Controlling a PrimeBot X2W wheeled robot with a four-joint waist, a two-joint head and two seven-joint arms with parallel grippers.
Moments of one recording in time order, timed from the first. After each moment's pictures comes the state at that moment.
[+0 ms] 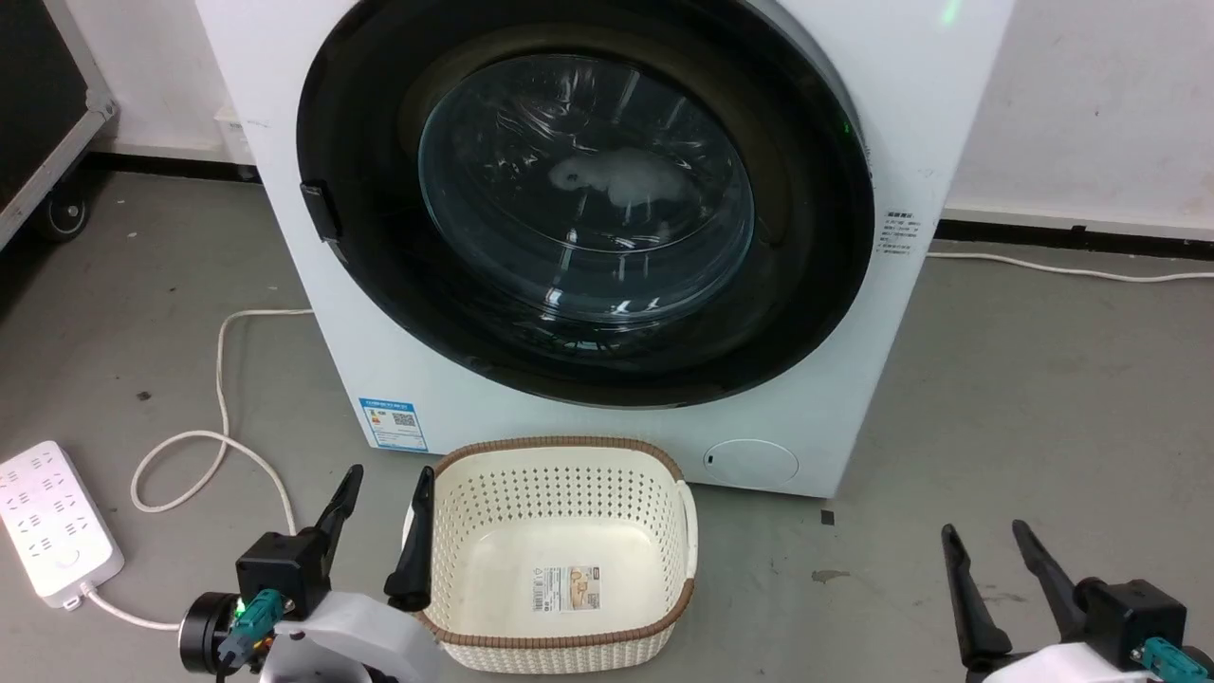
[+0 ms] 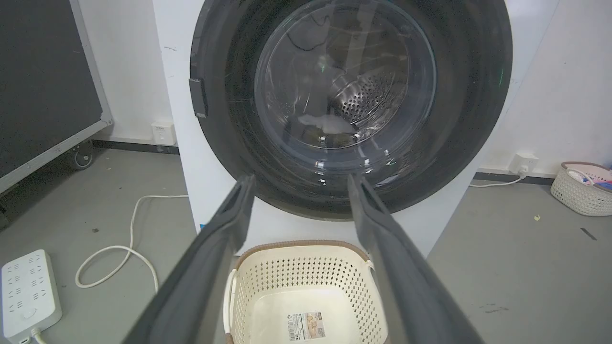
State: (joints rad) left arm -0.08 0.18 -0.16 0.19 -0.29 -0.02 -0.19; right arm 0.07 -0.05 -0.06 0.11 0.13 0.13 -0.12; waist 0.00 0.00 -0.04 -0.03
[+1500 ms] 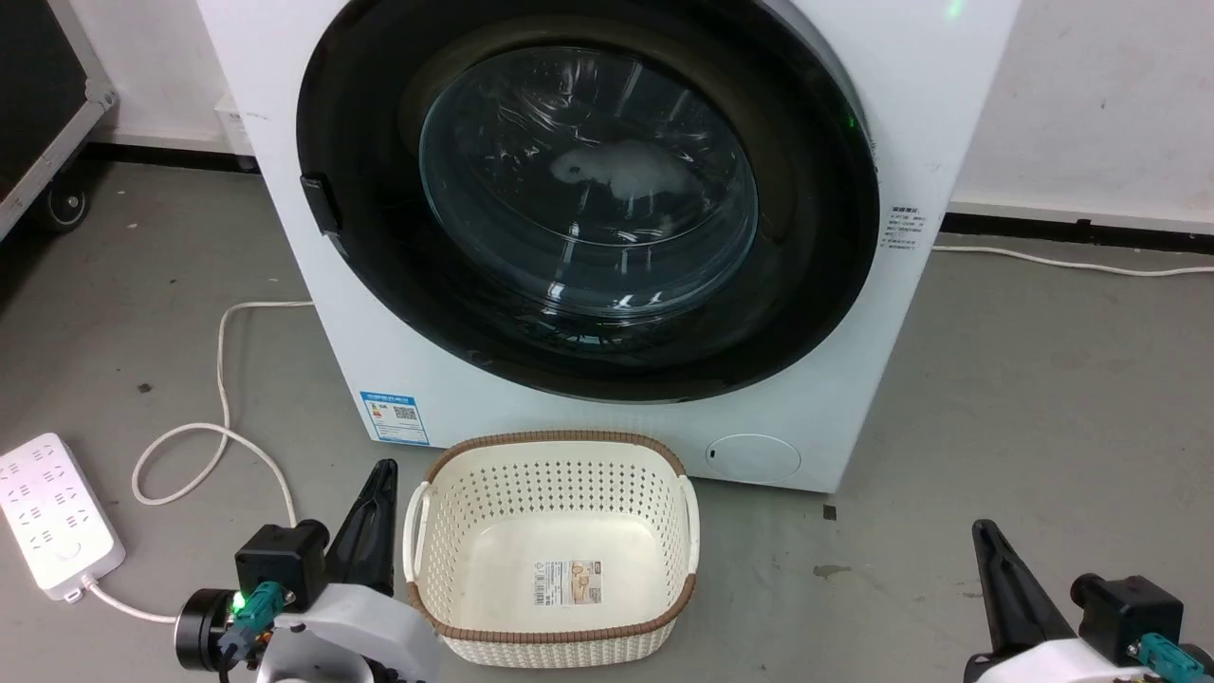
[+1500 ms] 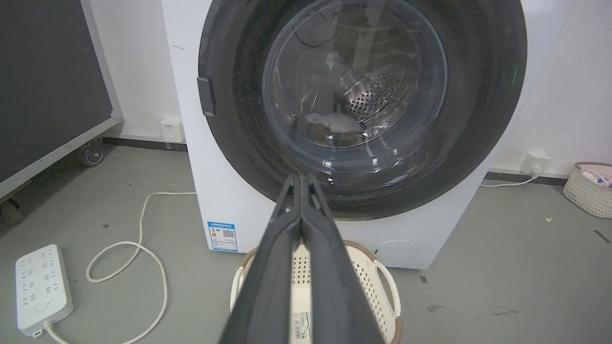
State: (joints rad) left arm -0.08 0.16 -0.14 0.17 -0.26 -0.01 -0.16; right arm 0.06 -0.05 -0.06 0.11 0.12 0.13 -0.11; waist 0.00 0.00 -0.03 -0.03
